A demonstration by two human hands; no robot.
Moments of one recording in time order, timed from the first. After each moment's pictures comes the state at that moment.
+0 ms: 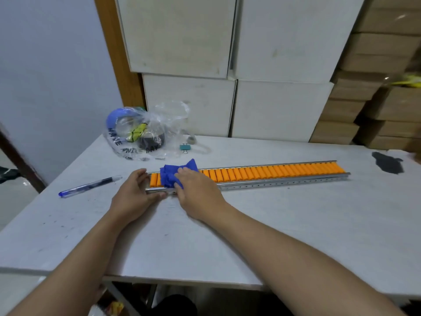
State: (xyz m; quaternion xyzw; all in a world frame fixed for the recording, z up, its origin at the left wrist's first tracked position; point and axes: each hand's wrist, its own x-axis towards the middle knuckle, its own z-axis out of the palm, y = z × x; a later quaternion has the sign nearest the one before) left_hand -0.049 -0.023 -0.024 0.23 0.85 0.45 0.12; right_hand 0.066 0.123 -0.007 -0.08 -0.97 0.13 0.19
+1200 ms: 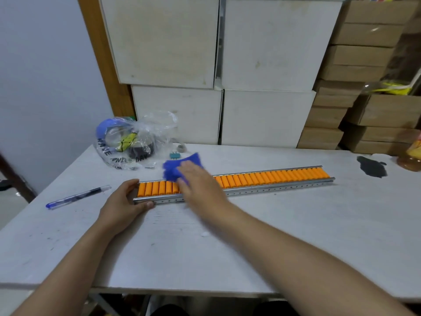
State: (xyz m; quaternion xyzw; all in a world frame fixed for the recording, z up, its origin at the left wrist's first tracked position) left_hand -0.051 -0.024 -0.029 0.26 0.86 0.43 0.09; right_hand 0.093 0.147 0.024 -0.12 -0.94 0.25 0.22
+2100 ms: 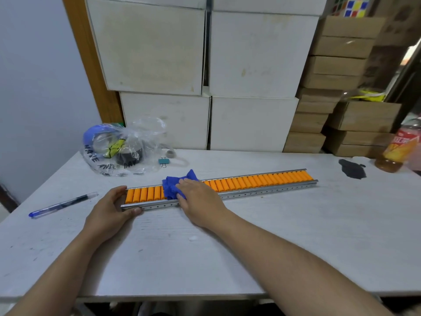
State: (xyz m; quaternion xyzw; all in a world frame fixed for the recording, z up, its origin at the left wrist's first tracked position) left_hand -0.050 -0.024 -0.029 0.25 0.87 0.42 0.08; right_hand 0.099 0.177 -0.008 -0.08 -0.97 0.10 0.19
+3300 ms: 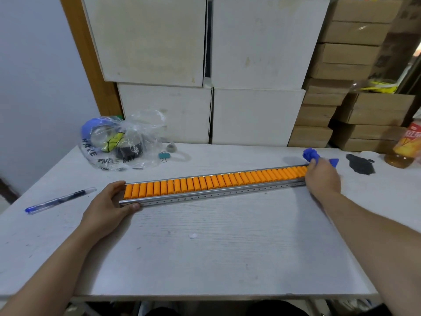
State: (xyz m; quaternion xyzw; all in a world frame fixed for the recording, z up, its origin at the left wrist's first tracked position) left_hand -0.052 -0.024 -0.032 0.26 0.87 0.41 0.07; right_hand 0.238 0.409 -0.008 -0.58 -0.76 0.10 0.29
